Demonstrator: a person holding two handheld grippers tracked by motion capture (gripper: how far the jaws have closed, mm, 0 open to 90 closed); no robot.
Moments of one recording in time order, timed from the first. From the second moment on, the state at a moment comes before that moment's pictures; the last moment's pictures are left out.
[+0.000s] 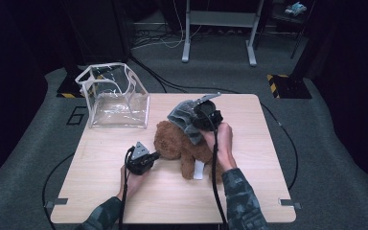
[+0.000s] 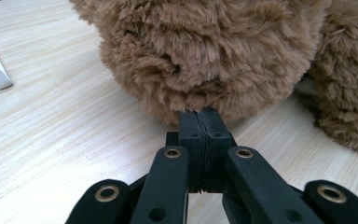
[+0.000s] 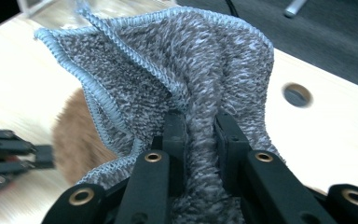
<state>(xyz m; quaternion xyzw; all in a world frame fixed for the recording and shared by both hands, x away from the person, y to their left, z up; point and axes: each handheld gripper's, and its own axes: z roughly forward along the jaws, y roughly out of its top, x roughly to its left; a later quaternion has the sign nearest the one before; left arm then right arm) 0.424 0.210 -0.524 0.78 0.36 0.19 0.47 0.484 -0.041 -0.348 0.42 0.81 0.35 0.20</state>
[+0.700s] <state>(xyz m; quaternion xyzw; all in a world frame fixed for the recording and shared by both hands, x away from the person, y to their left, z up) 0.424 0.209 -0.524 0.78 0.36 0.19 0.47 0.495 0.022 -0.389 0.38 0.86 0.29 0.18</state>
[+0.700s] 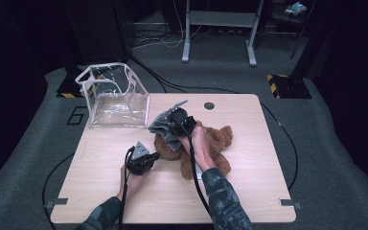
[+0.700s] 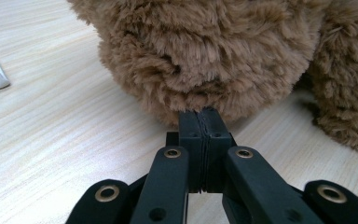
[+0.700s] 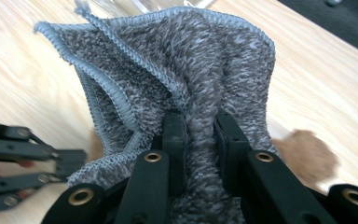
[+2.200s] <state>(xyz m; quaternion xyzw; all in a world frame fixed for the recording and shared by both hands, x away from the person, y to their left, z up) 0.426 0.209 -0.524 0.78 0.36 0.19 0.47 0.480 -0.173 -0.411 0.55 0.75 0.31 0.21</state>
